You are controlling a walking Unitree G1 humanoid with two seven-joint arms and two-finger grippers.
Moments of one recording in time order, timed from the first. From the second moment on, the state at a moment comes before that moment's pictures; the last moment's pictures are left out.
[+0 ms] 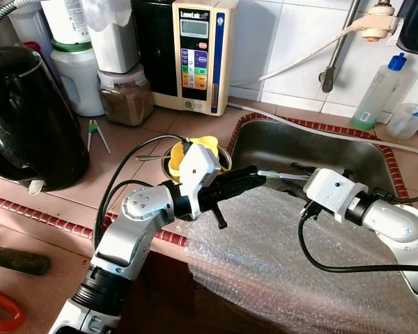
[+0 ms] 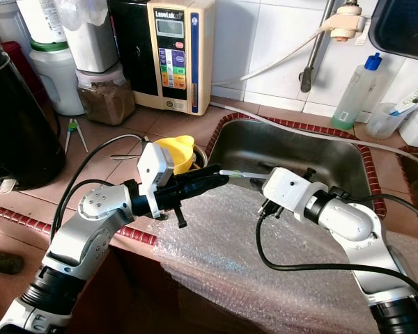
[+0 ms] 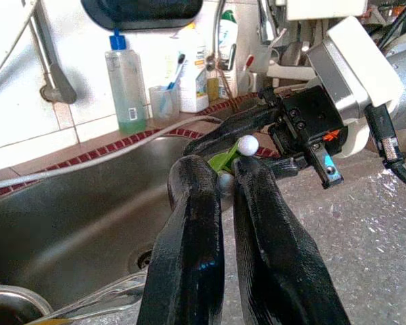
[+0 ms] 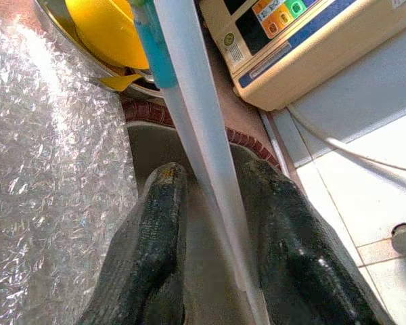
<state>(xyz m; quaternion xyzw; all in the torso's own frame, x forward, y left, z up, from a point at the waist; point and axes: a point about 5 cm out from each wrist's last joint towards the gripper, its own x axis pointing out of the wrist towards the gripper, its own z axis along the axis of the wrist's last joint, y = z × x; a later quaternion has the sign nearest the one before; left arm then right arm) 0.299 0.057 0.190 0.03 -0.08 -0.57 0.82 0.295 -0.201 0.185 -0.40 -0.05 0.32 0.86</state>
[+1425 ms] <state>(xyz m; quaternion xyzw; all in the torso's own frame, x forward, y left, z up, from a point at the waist) 0.305 0.060 0.183 0.07 -0.09 -0.56 0.82 0.293 -0.201 0.180 -0.41 -0.04 0.31 0.86</state>
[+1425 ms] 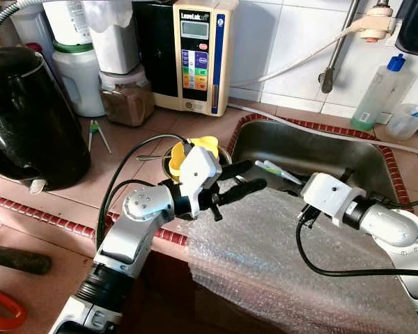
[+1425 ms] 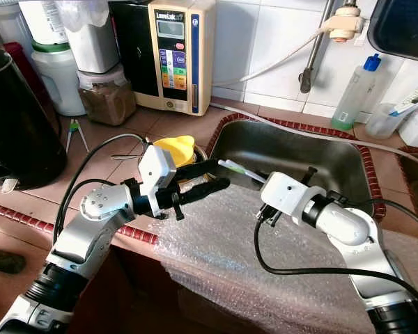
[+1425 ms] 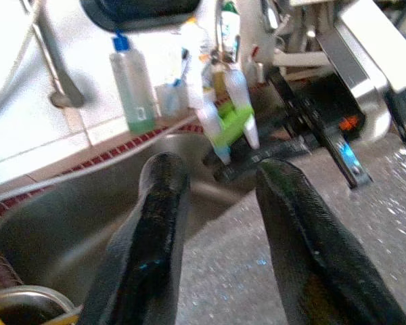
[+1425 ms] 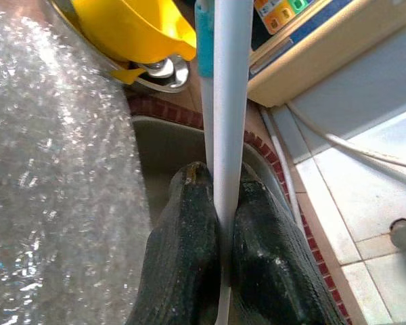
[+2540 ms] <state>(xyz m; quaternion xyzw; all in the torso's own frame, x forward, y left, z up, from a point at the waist) 0.336 0.084 0.160 0.14 -0.06 -0.50 0.85 0.297 -0.262 0.185 -0.42 0.00 0.13 0.90</state>
